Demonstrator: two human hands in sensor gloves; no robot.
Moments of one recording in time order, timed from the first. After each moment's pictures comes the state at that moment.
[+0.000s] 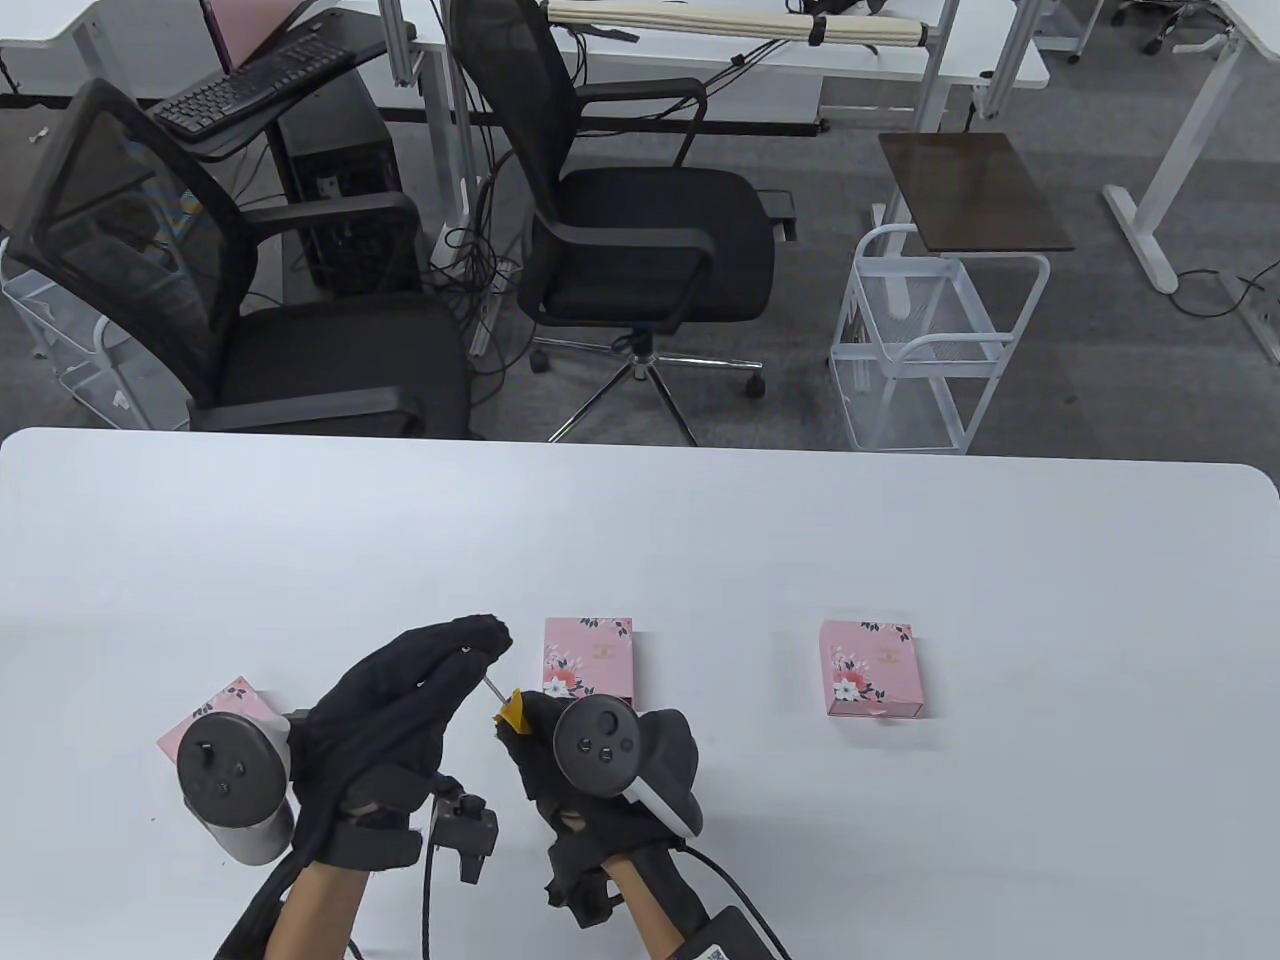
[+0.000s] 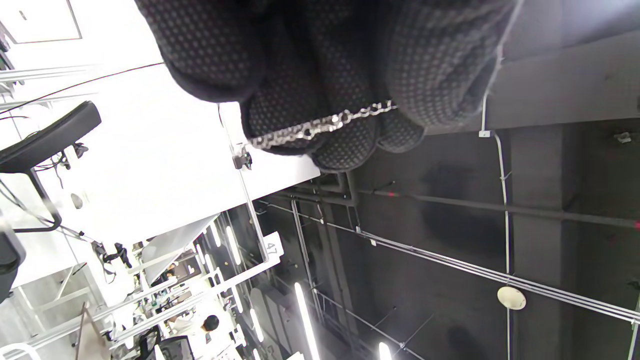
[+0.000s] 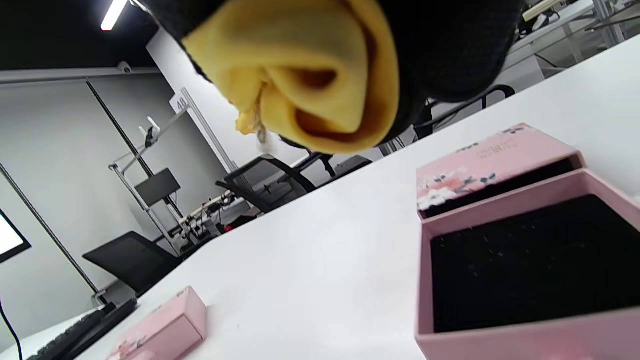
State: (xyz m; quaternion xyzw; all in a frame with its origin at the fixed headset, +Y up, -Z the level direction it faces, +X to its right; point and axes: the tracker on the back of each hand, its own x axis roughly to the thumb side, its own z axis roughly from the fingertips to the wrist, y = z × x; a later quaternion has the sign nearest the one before) left_hand -0.225 -0.580 -0.261 0.25 -0.17 0.60 0.74; right_hand -0.027 -0.686 -0.307 0.17 0.02 0.94 0.30
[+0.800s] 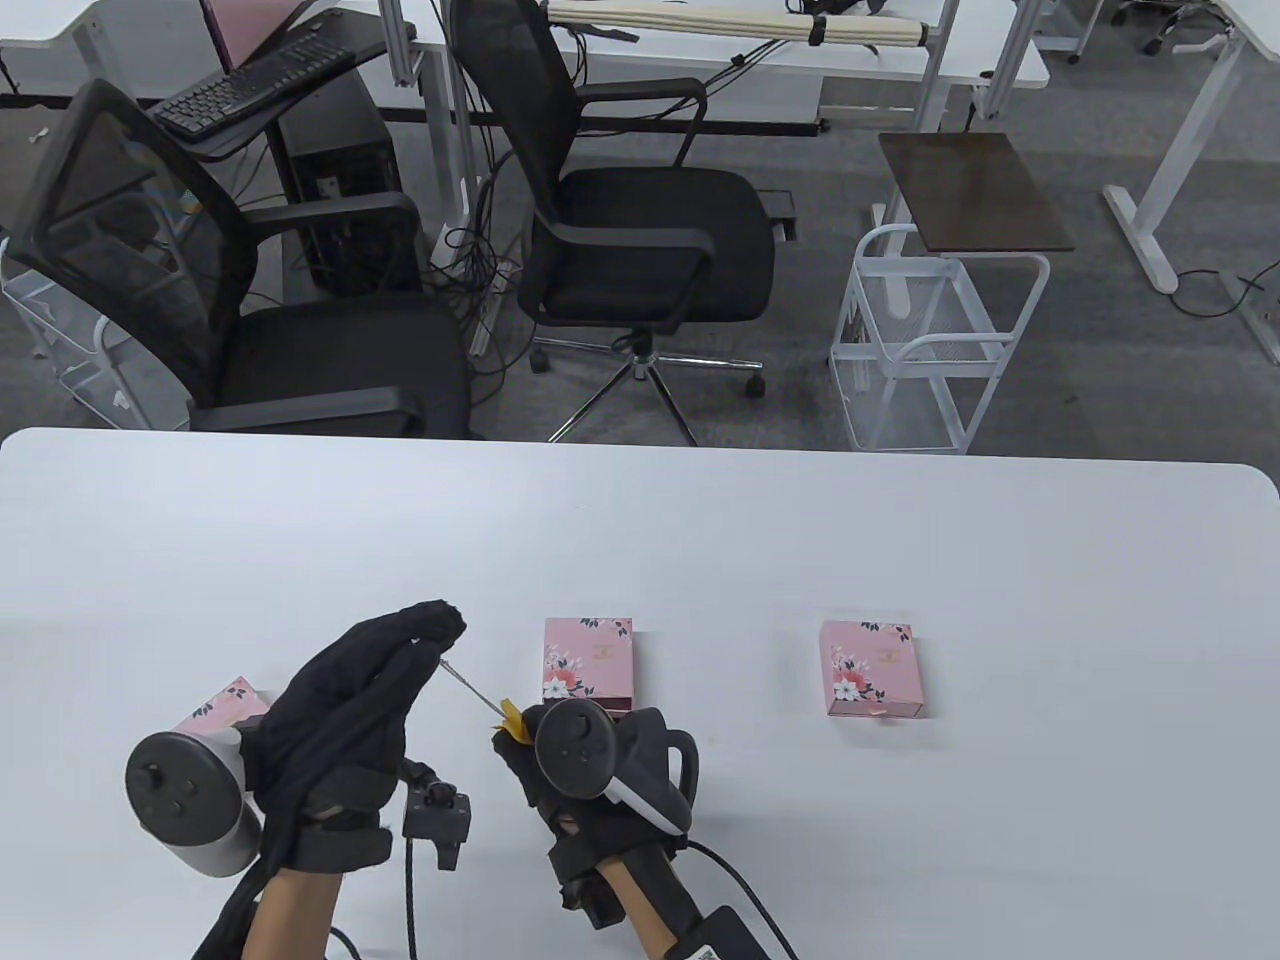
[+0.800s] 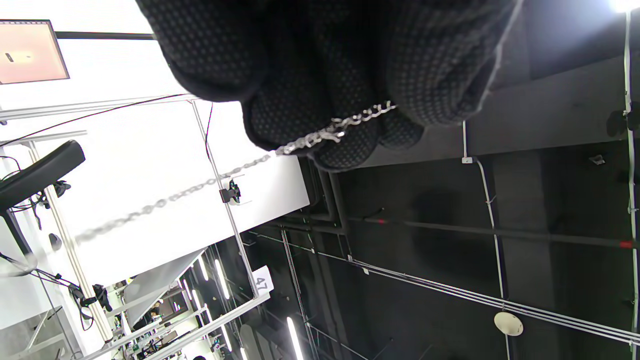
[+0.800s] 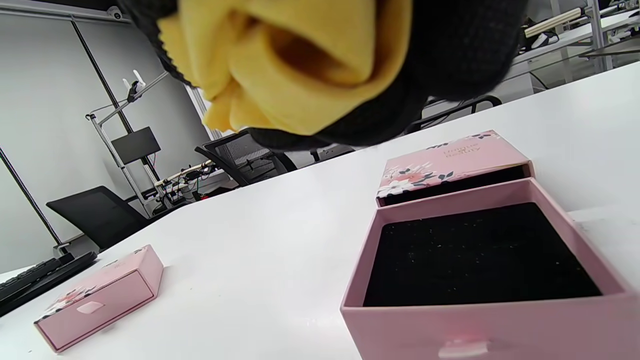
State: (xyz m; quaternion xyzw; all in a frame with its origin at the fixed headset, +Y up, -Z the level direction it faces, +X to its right) left_hand -0.243 -0.569 -0.252 0.30 -0.15 0.59 0.73; right_hand -0.033 -0.690 -0.307 0.17 0.02 0.96 0.22
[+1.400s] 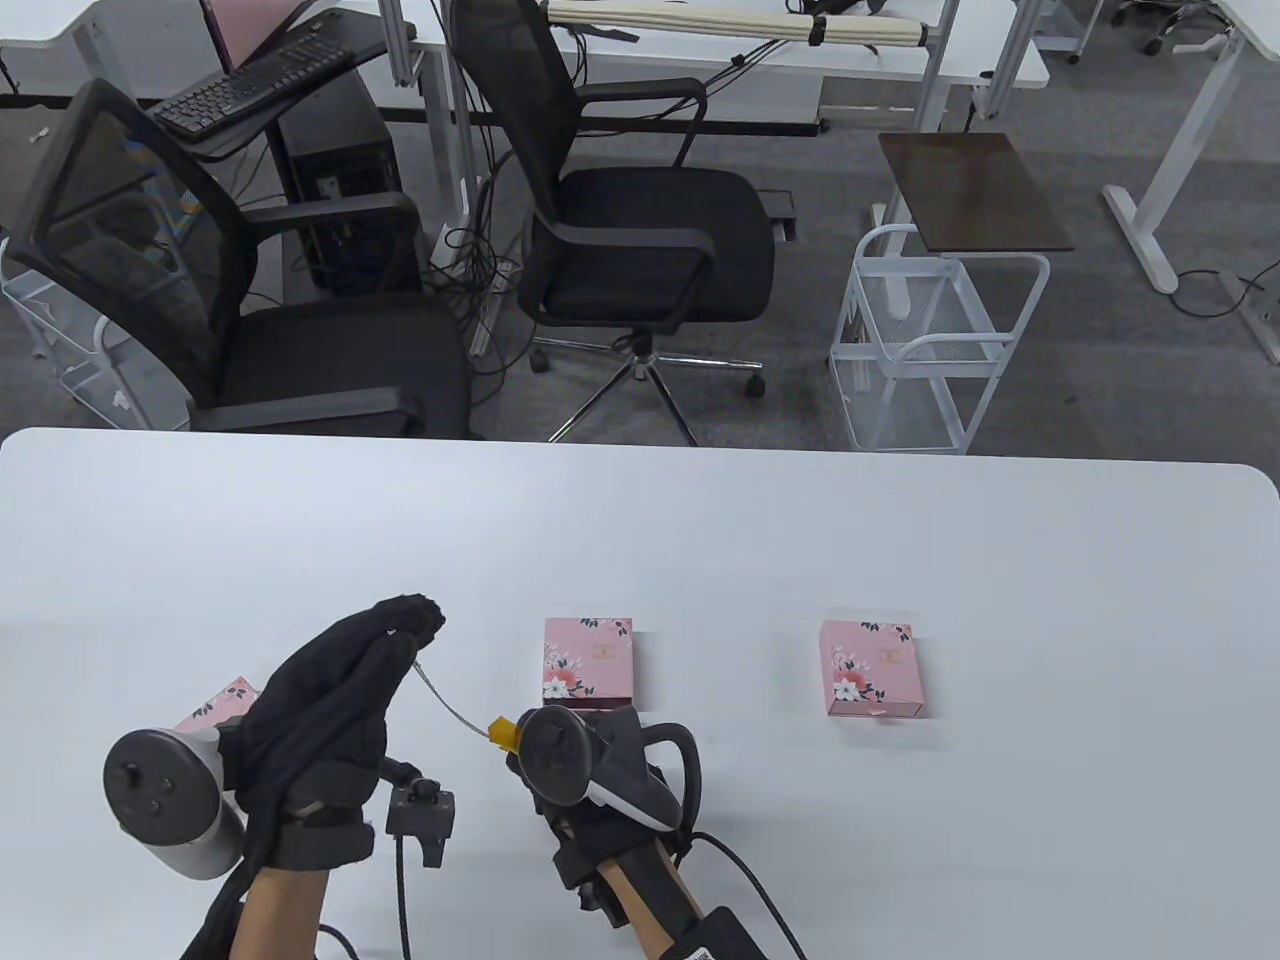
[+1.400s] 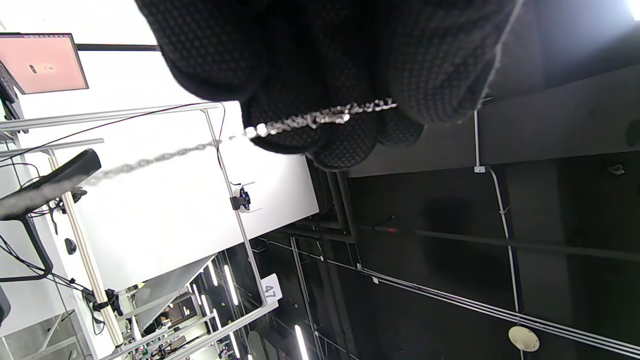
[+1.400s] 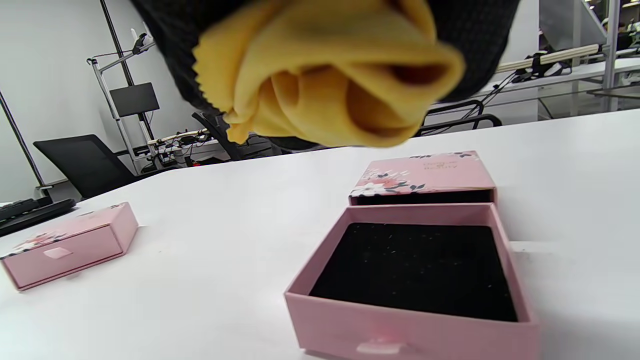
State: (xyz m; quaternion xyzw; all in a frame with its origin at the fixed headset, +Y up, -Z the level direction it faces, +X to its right) left_hand -0.253 -0.566 -0.251 0.29 -0.13 0.60 0.73; right_hand -0.037 -0.686 -0.306 0.19 0.01 0.97 0.13
